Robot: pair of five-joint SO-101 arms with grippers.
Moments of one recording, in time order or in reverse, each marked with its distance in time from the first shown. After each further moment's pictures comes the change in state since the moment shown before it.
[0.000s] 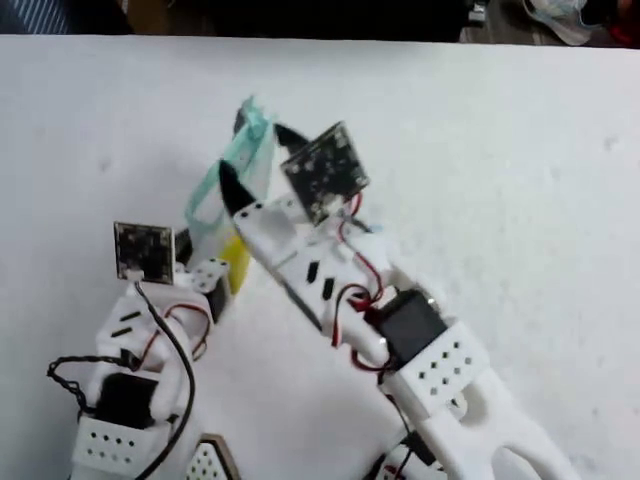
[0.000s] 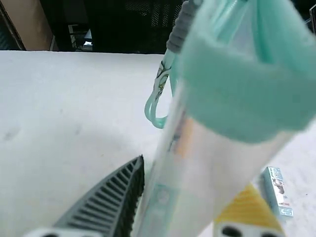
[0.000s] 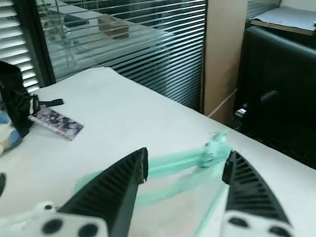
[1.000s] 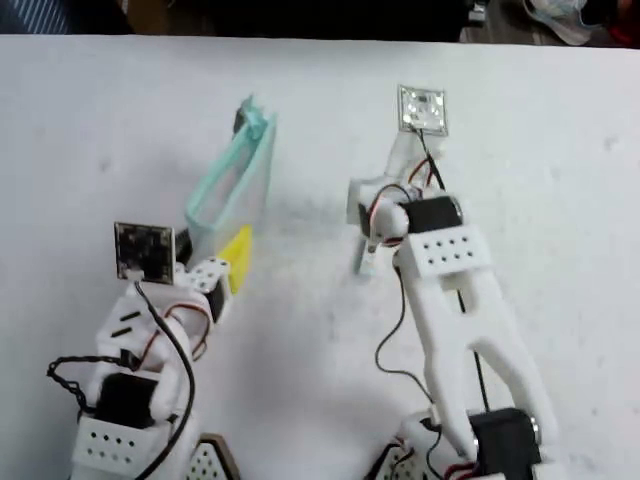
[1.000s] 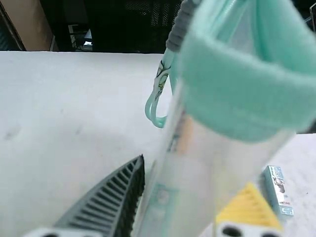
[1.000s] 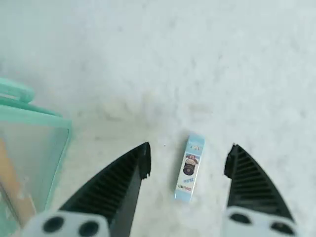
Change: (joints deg) left arm 0.0 0.0 0.0 0.0 0.2; right arm 26.0 26.5 -4.1 22.2 -16.6
